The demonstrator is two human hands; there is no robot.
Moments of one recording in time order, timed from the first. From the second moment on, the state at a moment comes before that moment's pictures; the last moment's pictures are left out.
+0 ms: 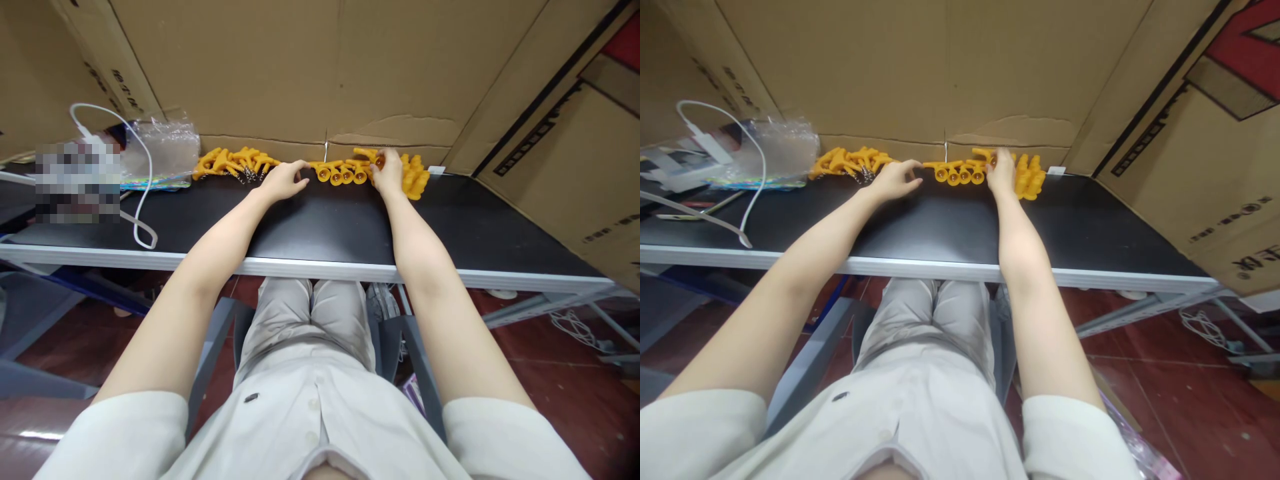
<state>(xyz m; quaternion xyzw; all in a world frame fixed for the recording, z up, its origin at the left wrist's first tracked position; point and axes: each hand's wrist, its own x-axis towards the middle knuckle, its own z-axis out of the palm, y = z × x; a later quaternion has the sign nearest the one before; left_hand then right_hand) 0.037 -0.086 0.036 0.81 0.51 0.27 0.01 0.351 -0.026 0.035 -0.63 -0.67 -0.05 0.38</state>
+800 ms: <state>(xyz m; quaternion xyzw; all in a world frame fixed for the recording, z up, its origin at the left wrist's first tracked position) 0.039 -0.089 0.038 0.82 0.52 0.25 0.01 0.338 -0.046 0.037 -0.66 -0.69 -0.04 0.30</state>
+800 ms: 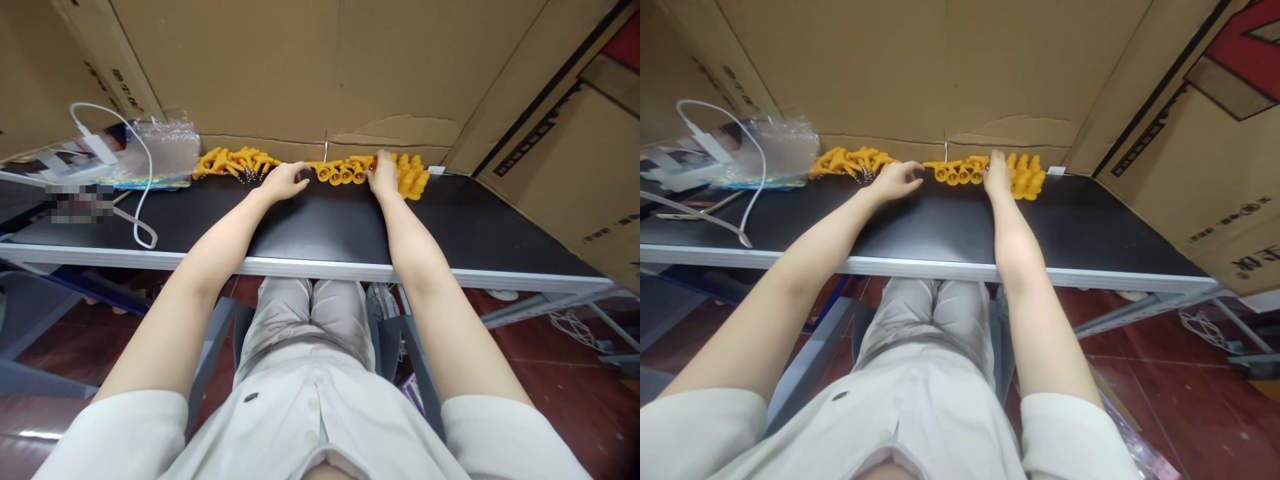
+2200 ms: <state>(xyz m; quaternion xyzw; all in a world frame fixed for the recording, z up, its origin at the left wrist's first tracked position) 0.035 -0.083 0.035 0.82 0.51 0.27 0.01 0.373 -0.028 0.045 -0.74 -0.61 -0.07 0.28</state>
